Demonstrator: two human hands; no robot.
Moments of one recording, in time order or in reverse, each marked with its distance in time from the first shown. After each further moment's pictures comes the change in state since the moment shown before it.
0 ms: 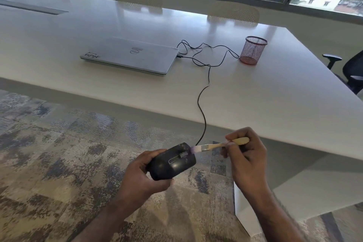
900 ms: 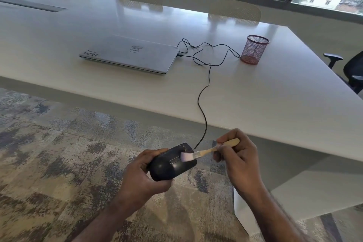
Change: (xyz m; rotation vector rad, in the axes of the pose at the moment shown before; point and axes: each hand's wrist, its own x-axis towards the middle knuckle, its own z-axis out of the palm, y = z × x) left_hand 0.002 0.001 0.002 0.077 0.006 0.042; right_hand 0.003 0.005 0.005 0.094 -0.146 0.147
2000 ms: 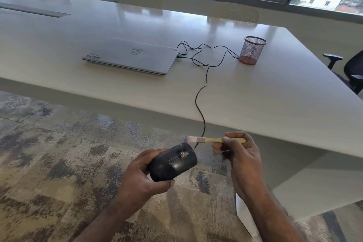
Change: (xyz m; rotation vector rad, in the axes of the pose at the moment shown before) left_hand -0.010 0.018 -0.002 -0.095 -0.040 0.019; right_hand -0.006 0.003 -0.004 0.245 0.178 0.247
